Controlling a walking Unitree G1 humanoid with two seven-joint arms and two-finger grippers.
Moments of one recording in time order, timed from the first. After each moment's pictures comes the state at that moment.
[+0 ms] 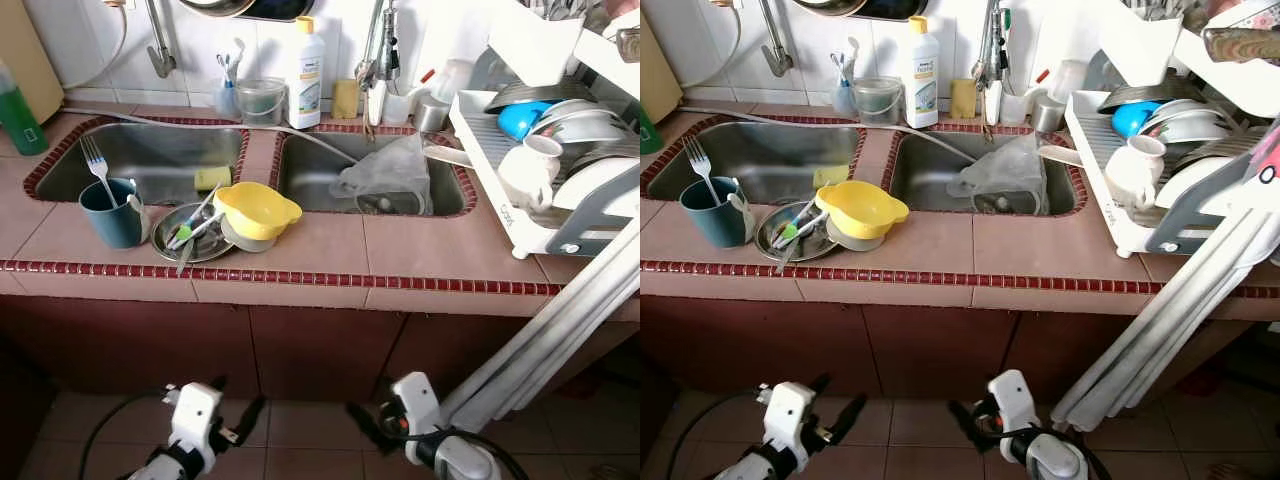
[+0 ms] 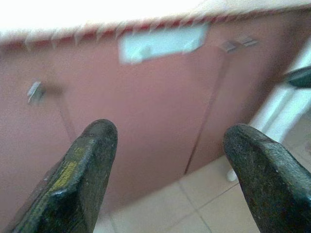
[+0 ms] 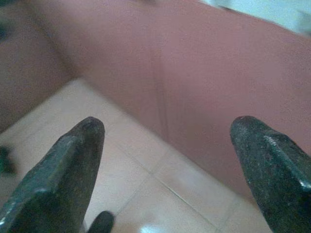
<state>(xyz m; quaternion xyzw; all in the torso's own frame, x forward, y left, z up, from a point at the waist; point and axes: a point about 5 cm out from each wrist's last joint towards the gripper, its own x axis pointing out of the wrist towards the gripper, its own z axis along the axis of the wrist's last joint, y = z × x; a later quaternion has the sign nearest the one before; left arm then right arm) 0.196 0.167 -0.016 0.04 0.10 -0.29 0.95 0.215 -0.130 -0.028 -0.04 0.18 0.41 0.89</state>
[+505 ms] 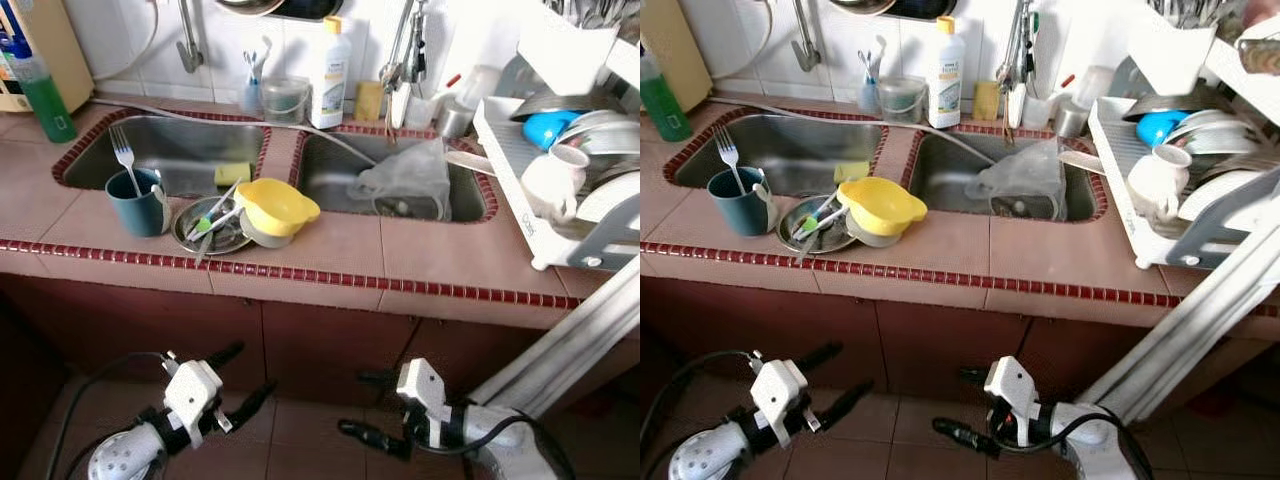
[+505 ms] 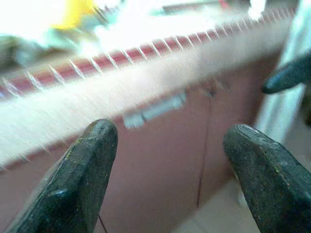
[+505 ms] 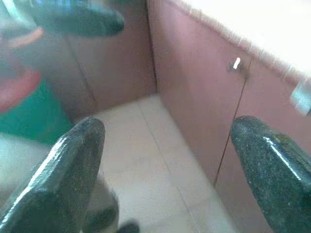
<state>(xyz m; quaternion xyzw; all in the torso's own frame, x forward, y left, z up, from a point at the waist) 0.220 0.184 0.056 0.06 -0.01 -0.34 0.94 0.237 -0.141 0.048 -0.02 0.09 0.54 0.83</state>
